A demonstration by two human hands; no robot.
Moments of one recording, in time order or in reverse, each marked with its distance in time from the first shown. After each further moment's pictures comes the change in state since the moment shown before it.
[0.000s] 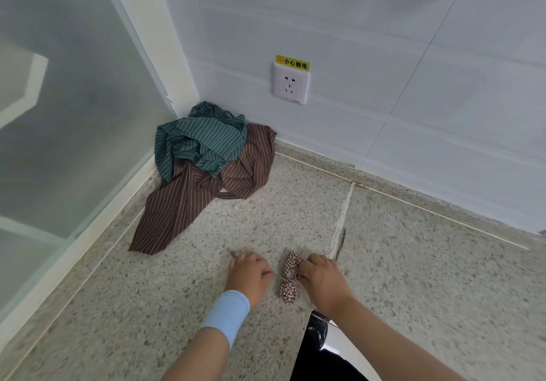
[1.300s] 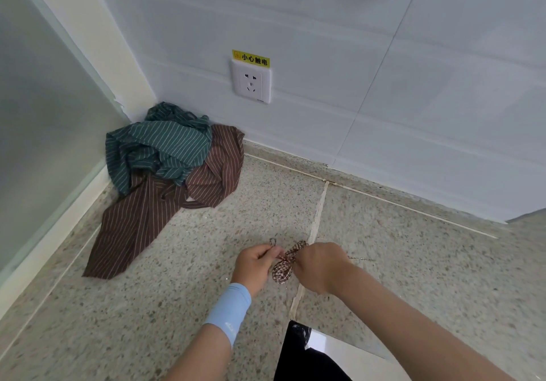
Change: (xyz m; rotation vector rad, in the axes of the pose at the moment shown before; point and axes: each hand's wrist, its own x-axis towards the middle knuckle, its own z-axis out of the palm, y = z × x) left_hand 0.045 0.070 0.001 -1.059 0.050 -0.123; right_hand 0.028 0.008 -0.108 -0.242 -0.404 0.098
